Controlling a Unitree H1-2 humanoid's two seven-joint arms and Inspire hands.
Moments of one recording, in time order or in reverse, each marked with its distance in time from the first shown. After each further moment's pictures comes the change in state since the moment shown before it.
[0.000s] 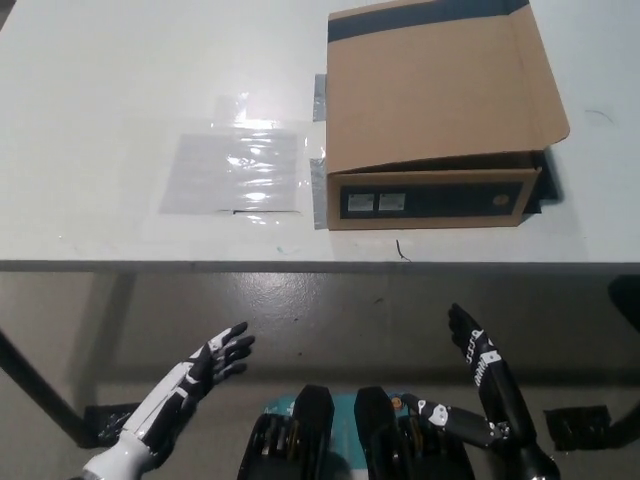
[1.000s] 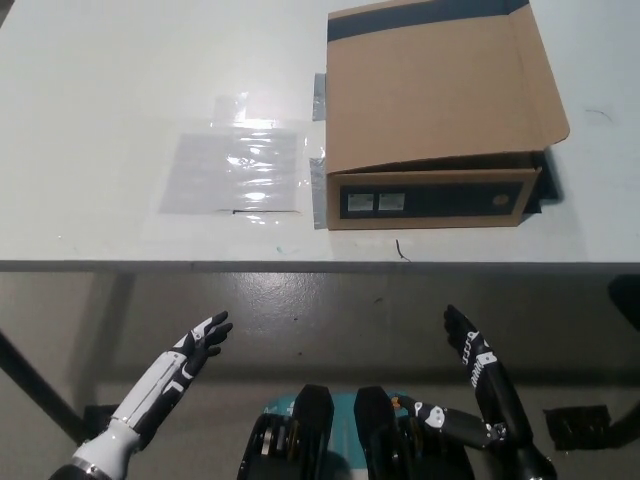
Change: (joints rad) left_arm -0.048 0.004 0.028 0.111 0.121 -0.152 0.041; right_arm 0.000 -0.001 0.009 0.002 -0.001 0.000 -0.001
